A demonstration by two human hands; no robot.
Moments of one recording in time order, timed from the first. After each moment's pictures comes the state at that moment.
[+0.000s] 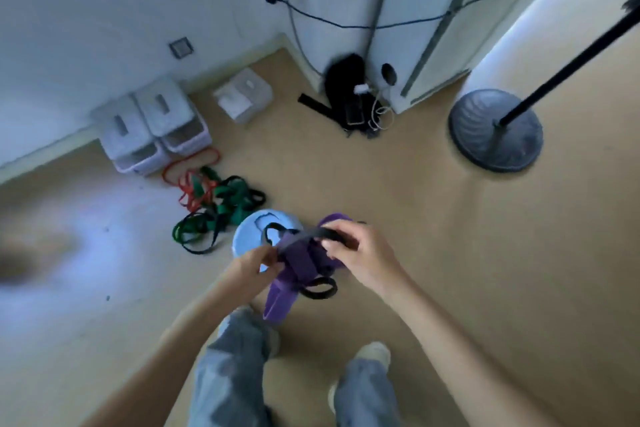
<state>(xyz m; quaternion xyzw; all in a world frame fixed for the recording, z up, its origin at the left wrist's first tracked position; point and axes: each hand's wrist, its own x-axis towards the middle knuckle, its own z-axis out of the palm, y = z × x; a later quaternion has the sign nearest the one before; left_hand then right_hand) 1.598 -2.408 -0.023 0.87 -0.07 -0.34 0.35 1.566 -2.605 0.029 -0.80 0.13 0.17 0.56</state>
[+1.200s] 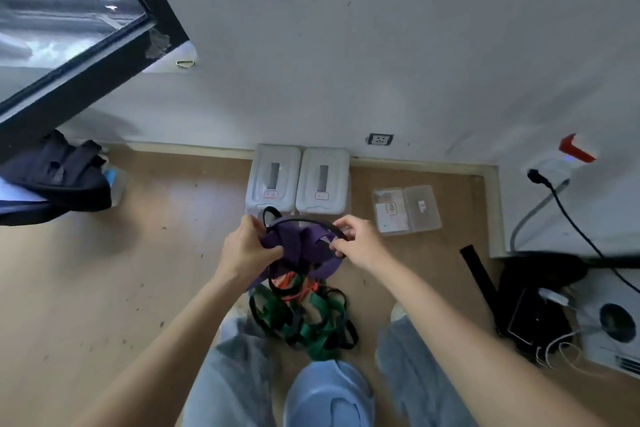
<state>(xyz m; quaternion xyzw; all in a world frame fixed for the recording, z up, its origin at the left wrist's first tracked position) 2.017 -2.137 -0.082 0.85 0.37 -0.11 0.36 2.111 -2.312 -0.084 -0.79 -0.06 0.41 0.45</state>
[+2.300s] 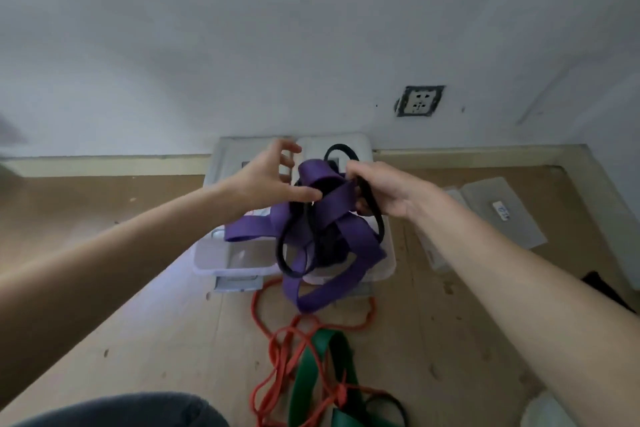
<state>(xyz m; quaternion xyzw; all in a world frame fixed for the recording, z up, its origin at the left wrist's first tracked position) 2.157 -2.047 -0.384 0.85 0.14 -0.12 0.50 2.239 -2.223 -0.409 -0.71 -0.02 0.44 0.55</state>
